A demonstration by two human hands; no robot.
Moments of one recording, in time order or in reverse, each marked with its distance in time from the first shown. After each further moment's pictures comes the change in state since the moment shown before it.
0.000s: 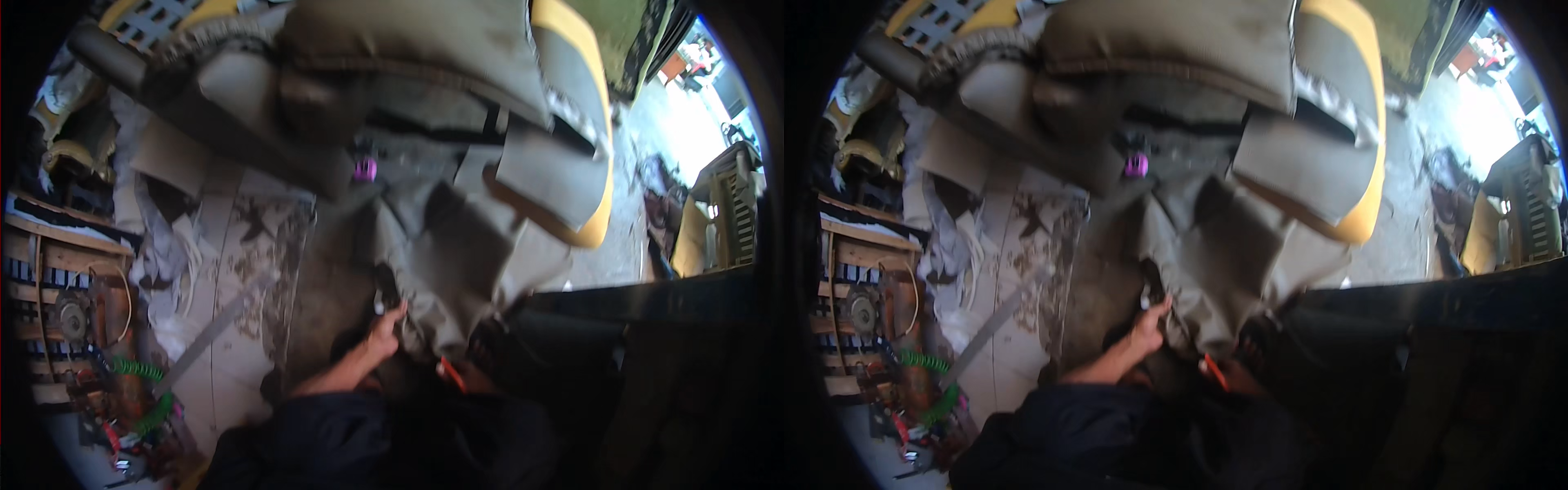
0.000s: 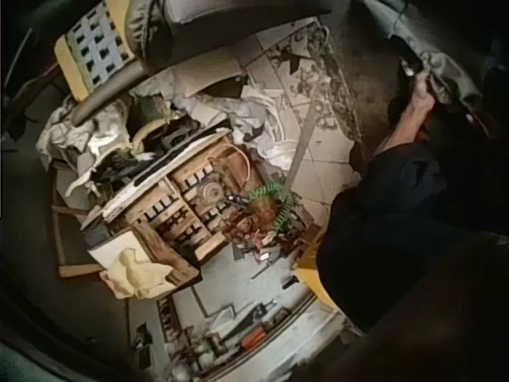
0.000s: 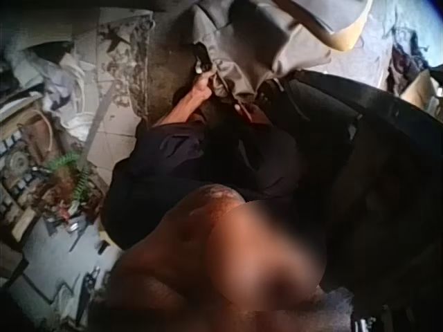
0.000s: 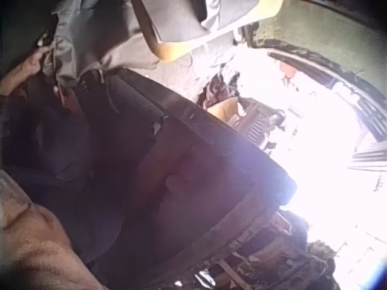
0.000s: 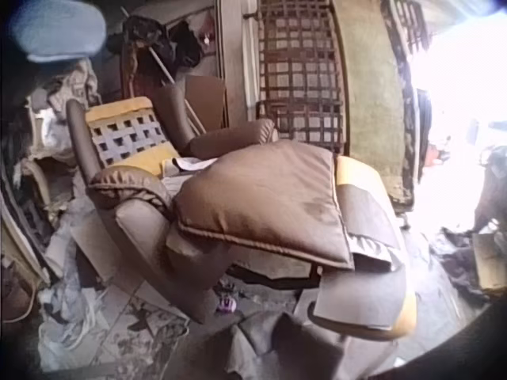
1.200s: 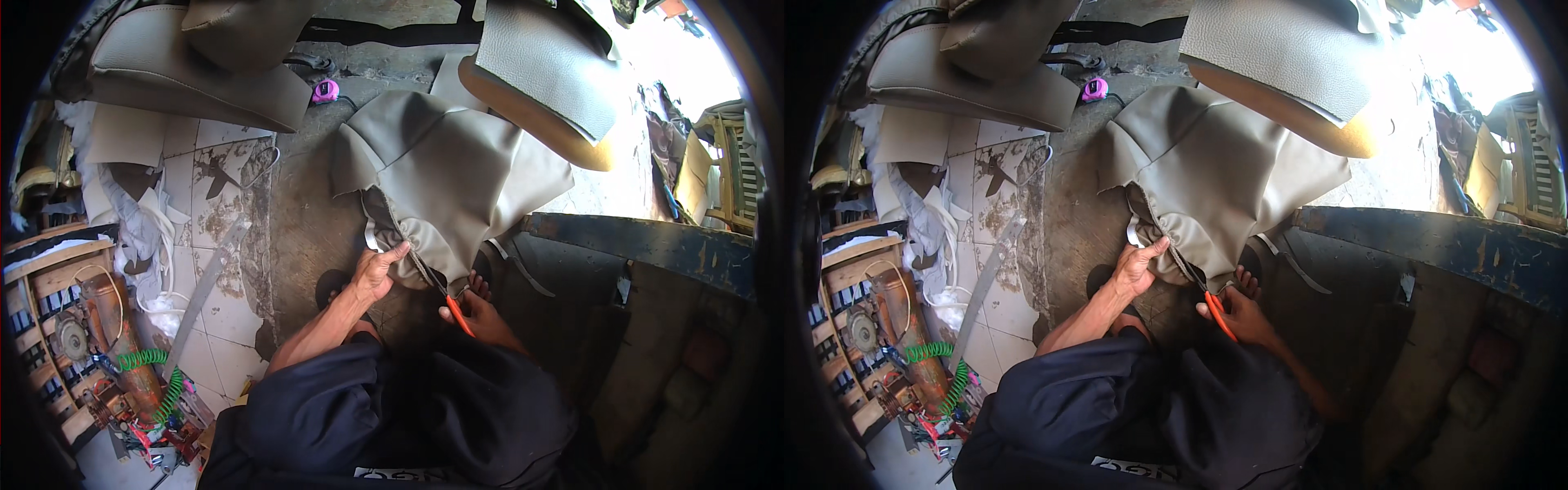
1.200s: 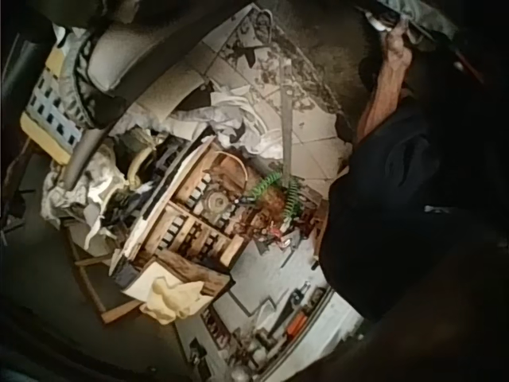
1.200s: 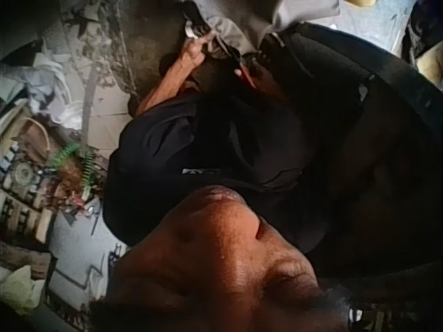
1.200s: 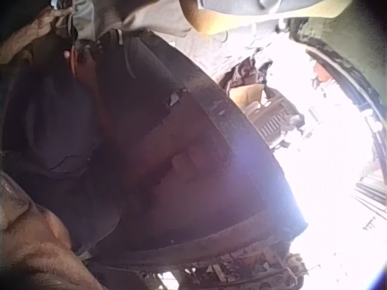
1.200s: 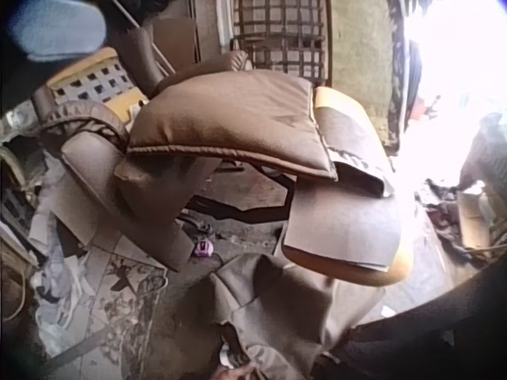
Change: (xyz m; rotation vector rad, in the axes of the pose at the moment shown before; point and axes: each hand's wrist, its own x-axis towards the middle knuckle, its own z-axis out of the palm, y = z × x) left_hand -0.017 -0.010 0.035 0.327 -0.066 0.160; right_hand -0.025 -0.008 -0.023 -0.281 0.180 0.051
